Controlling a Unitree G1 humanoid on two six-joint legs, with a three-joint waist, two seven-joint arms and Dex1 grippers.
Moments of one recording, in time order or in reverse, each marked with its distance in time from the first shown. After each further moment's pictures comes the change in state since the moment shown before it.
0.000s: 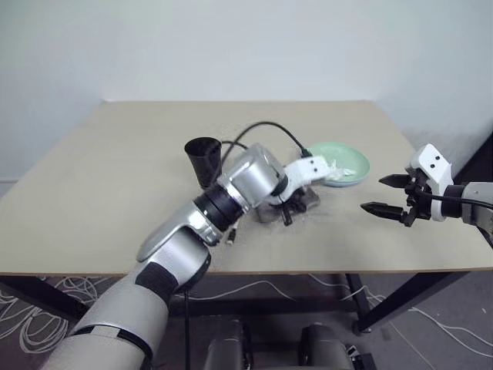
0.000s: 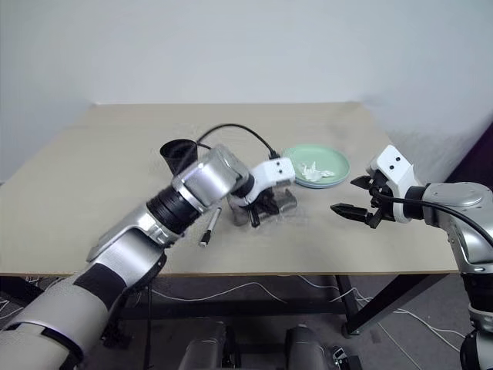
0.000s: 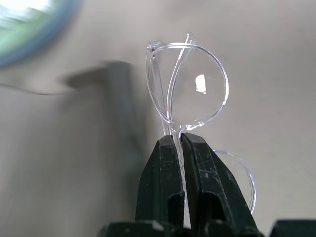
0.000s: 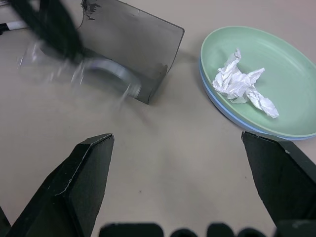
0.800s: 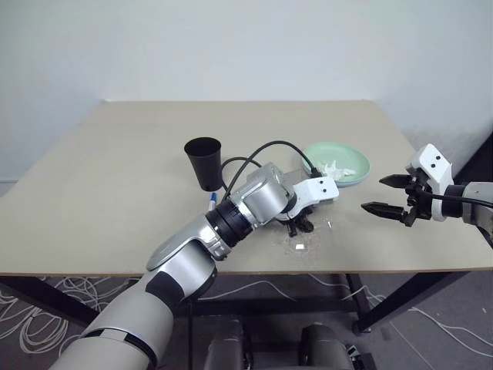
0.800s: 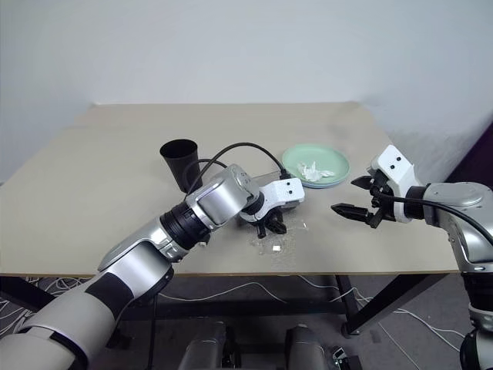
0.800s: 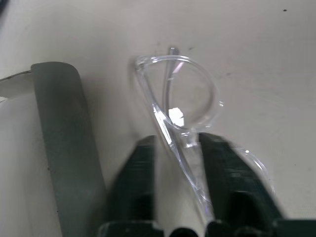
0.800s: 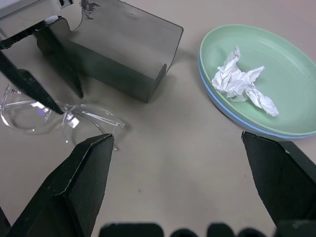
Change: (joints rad) left arm 0.136 -0.073 -0.112 -0.122 0.034 0.053 0.037; right arm 0.001 0.000 -0.001 -0.002 0.001 0.002 -0.003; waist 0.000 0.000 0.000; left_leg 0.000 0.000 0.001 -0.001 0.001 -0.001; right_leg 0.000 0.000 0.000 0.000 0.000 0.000
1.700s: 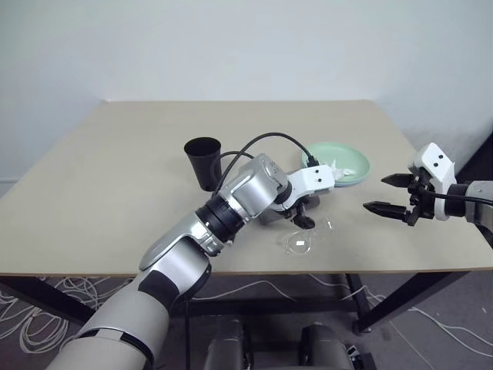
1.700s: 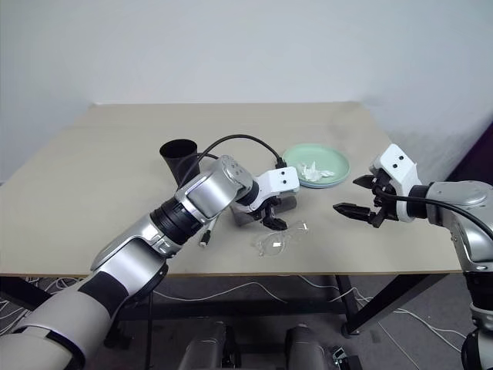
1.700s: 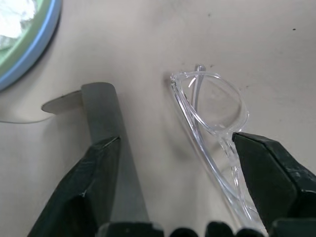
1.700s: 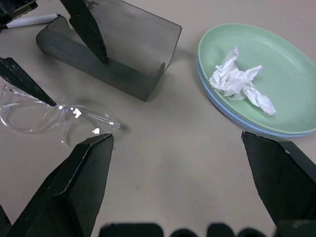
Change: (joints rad) left arm -0.001 0.034 0.057 0.013 0.002 -0.120 0.006; right arm -0.005 -0.007 -0.002 0.016 -0.009 -0.004 0.022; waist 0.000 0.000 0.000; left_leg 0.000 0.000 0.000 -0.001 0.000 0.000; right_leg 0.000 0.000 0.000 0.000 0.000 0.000
